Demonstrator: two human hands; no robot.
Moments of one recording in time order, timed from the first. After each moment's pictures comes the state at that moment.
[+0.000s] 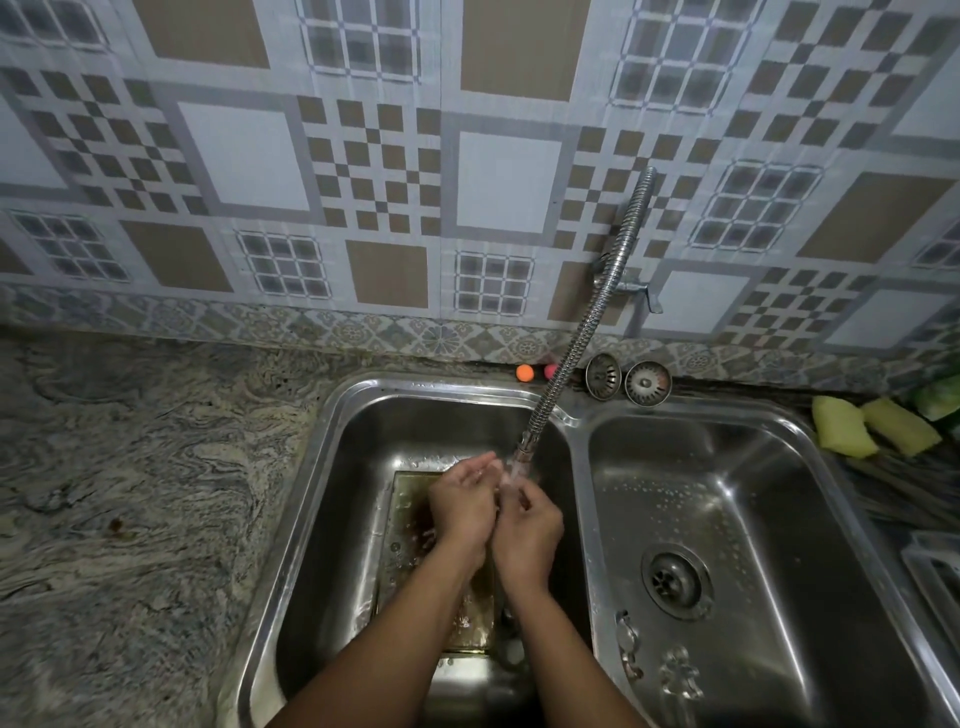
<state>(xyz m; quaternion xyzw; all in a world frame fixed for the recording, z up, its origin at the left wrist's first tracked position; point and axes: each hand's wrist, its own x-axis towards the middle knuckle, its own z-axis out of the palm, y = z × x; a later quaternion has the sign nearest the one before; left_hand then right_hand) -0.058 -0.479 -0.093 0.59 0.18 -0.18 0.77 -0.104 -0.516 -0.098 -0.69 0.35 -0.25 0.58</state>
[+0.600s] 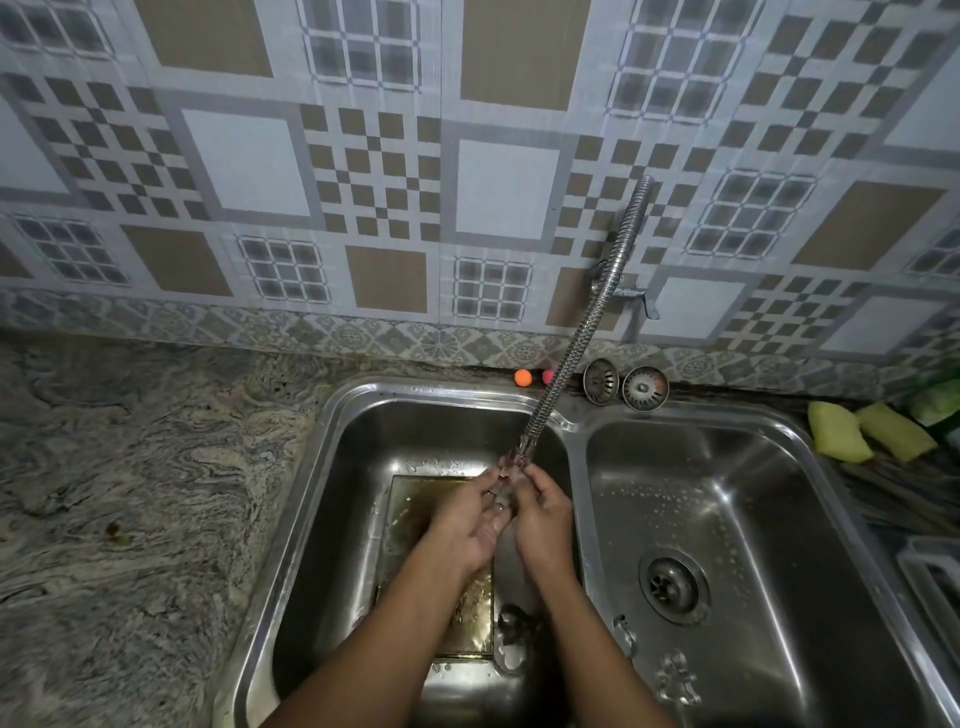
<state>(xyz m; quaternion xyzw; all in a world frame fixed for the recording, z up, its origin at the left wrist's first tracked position) -0.052 -0.473 -0.079 0.38 0.25 -0.36 0.81 -0.100 -0.543 -0.096 -0.62 0.29 -0.18 0.71</state>
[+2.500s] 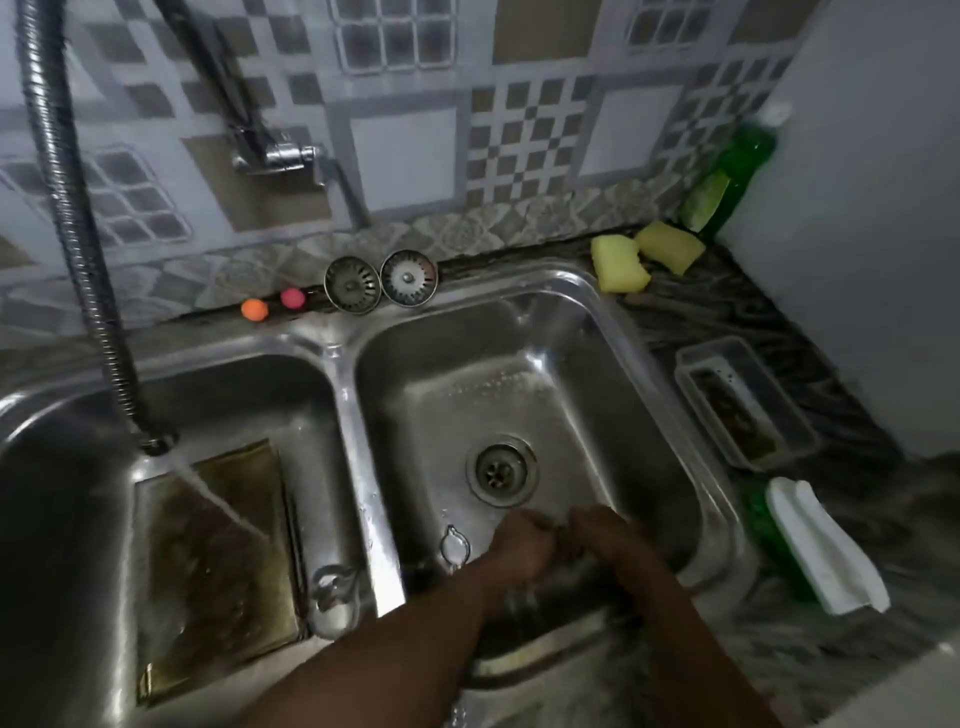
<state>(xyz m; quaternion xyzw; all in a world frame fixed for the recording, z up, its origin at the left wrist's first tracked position) -0.245 -0.705 -0.217 0.77 -0.20 -0.51 0.33 -0.323 -0.803 -0.169 -0.72 0.51 0.23 0.42</state>
